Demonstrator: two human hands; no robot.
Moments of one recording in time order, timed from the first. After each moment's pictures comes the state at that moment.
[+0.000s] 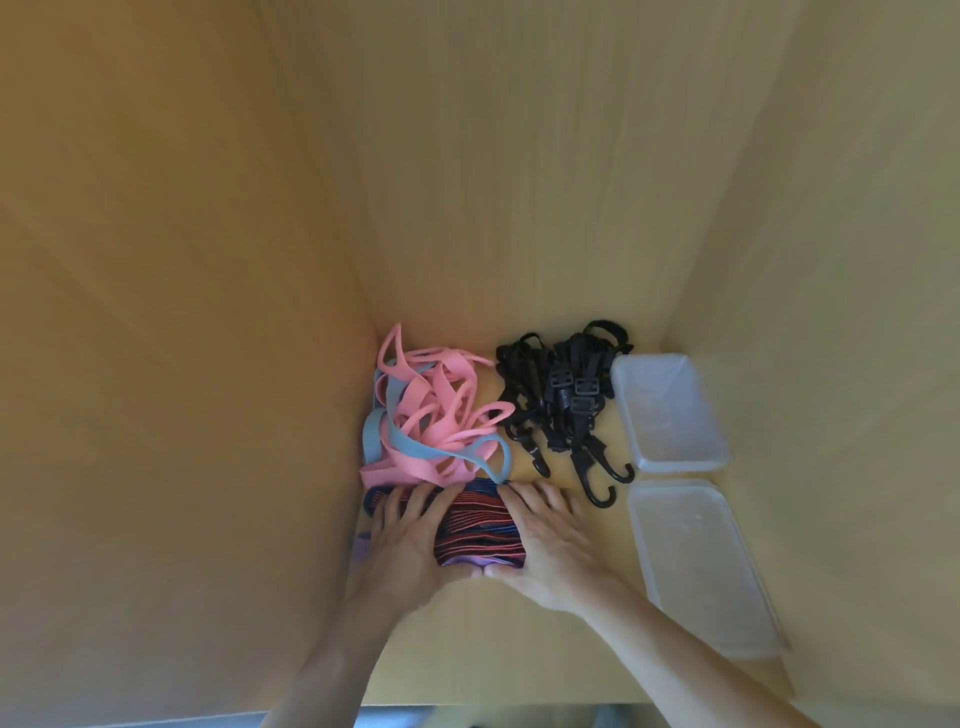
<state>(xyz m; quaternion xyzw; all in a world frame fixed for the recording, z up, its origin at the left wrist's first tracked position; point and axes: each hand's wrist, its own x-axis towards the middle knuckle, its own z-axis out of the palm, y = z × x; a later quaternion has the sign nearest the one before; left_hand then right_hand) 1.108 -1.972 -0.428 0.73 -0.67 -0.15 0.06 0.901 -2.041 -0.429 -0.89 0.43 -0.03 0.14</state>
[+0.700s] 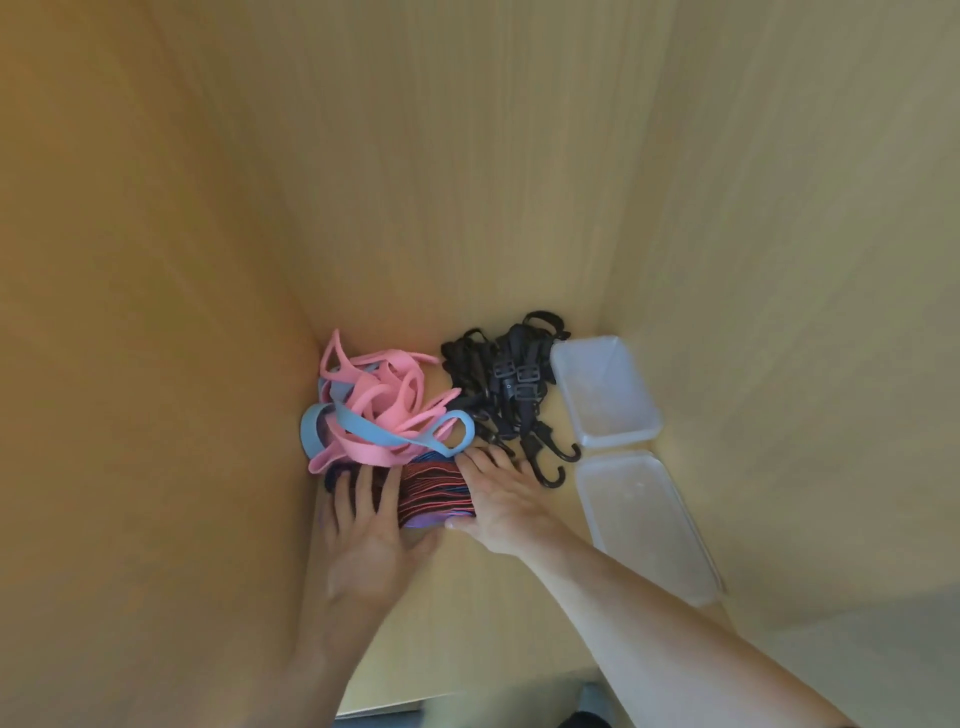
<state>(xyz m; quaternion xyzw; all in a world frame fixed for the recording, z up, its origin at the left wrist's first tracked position) 1.083 -1.980 -0.427 0.77 -0.63 0.01 0.12 0.912 -2.071 -0.427 -0.87 0.48 -0.01 0.14</state>
